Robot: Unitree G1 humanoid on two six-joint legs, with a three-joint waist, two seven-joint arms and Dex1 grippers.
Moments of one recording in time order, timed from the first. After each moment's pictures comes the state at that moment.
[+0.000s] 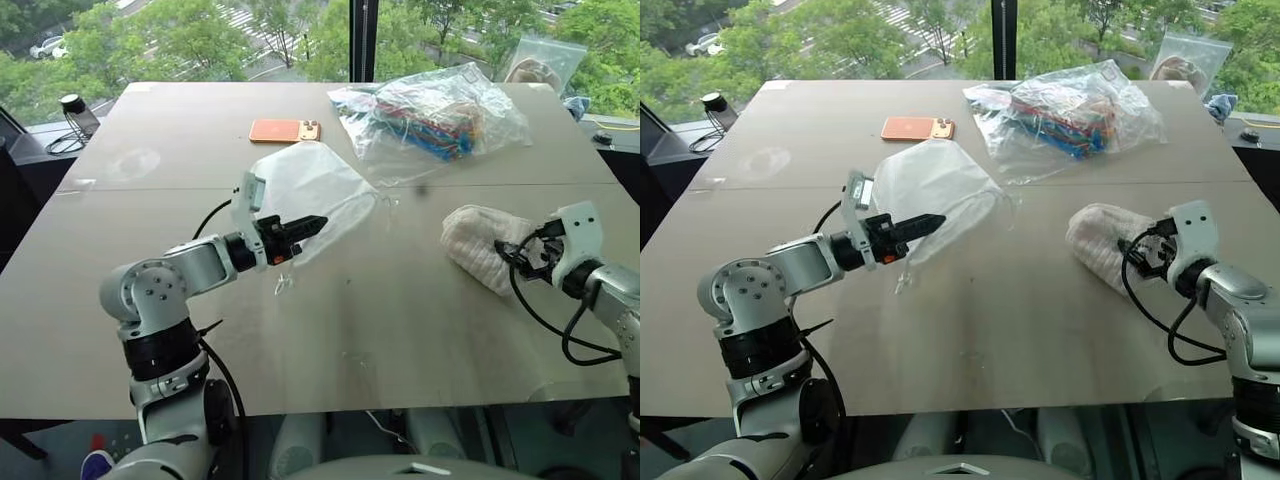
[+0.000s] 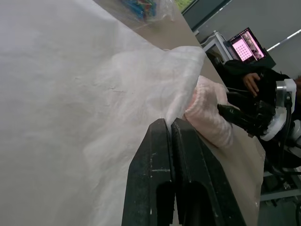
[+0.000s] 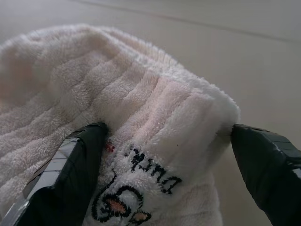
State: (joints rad) left arm -0.52 0.31 0.44 -0.27 -0.83 1.43 -0.45; right arm -0.19 -0.64 -0.26 -0.24 0.42 0.91 0.40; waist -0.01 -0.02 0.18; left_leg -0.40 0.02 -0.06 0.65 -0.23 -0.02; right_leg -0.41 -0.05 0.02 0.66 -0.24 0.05
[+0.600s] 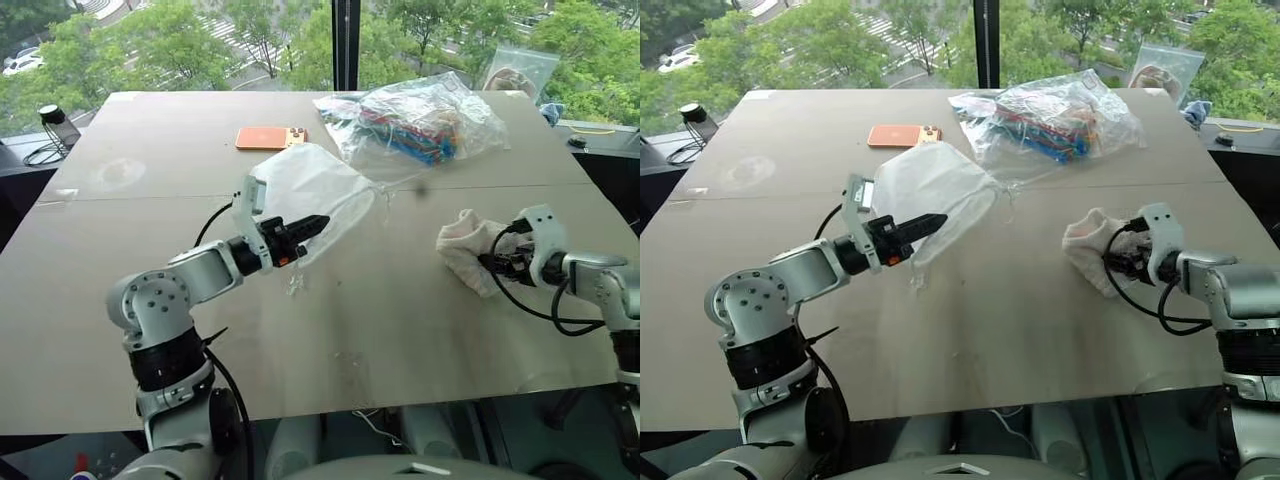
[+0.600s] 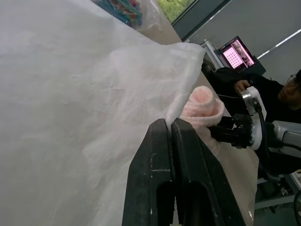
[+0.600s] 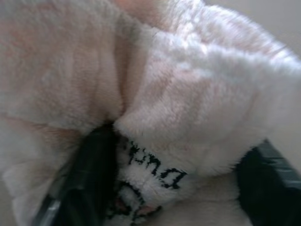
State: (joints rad) left arm -0.52 0.28 0.43 -0.29 -0.91 1.39 -0.36; right arm -0.41 -0.69 -0.04 -0.01 0.39 1.05 0.58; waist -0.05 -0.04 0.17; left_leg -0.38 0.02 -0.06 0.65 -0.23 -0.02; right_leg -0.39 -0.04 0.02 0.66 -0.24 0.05
